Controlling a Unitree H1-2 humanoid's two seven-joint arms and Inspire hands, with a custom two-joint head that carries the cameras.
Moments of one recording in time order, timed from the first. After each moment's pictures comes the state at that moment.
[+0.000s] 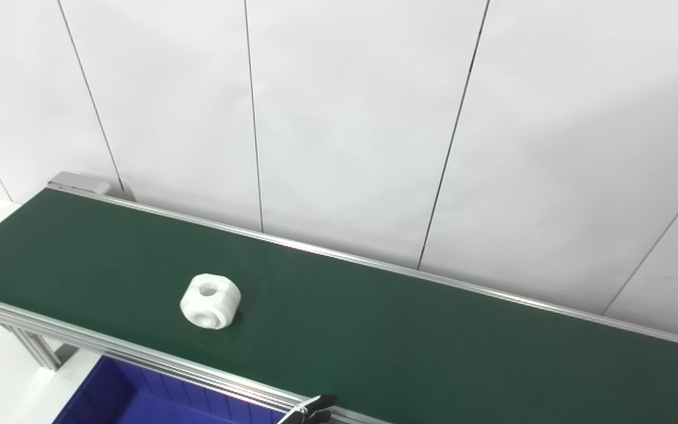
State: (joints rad) left arm 0.43 -0.09 -0.26 -0.12 0.21 -0.20 0.03; right arm 0.52 -0.14 0.08 -0.04 -0.05 -0.40 0.02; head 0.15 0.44
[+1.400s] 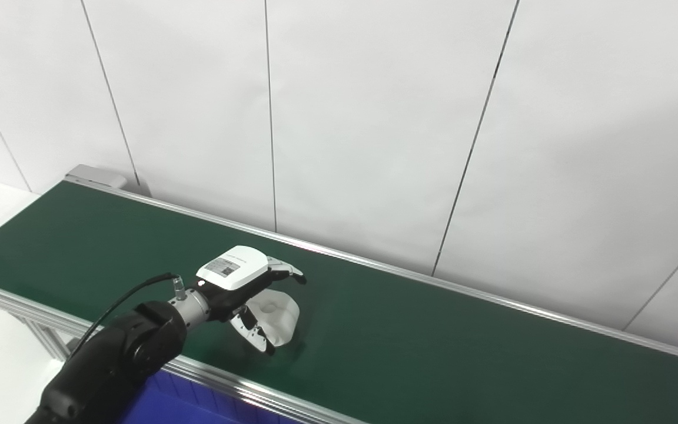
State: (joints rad) left arm -0.31 0.50 -0.24 0.20 0.77 -0.27 -0.22; right arm 0.55 -0.10 0.08 -0.17 -0.04 -0.34 0.04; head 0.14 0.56
